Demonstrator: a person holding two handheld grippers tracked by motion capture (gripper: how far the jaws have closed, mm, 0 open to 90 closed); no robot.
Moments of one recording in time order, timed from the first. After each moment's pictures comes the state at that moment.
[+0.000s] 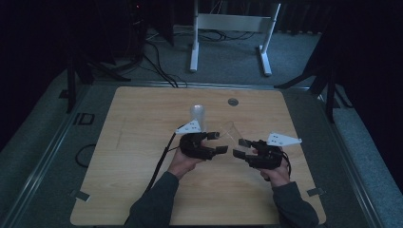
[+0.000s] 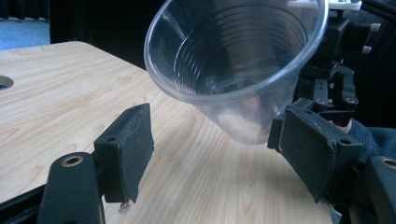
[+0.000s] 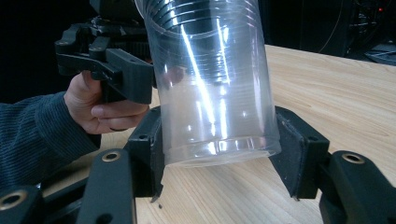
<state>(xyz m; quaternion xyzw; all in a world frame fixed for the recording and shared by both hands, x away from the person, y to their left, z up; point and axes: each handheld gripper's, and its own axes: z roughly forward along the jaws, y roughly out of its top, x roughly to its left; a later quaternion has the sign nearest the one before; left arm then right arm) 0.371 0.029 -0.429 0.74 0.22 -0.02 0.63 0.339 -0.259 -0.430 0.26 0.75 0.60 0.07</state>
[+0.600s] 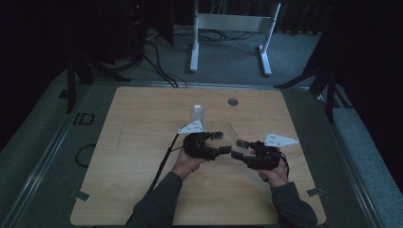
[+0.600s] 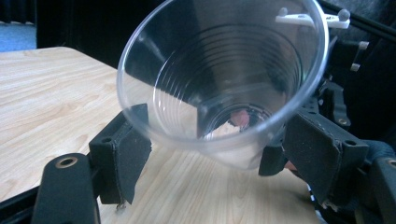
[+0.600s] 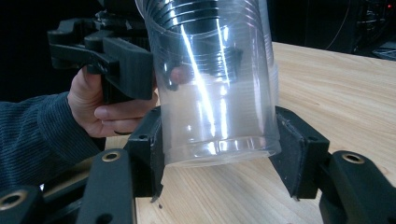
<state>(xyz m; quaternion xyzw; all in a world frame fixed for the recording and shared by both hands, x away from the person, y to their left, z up) 0.372 0.019 -0.431 0.73 0.21 -0.03 0.65 0.339 -0.255 -0.433 0.25 0.75 0.60 0.07</state>
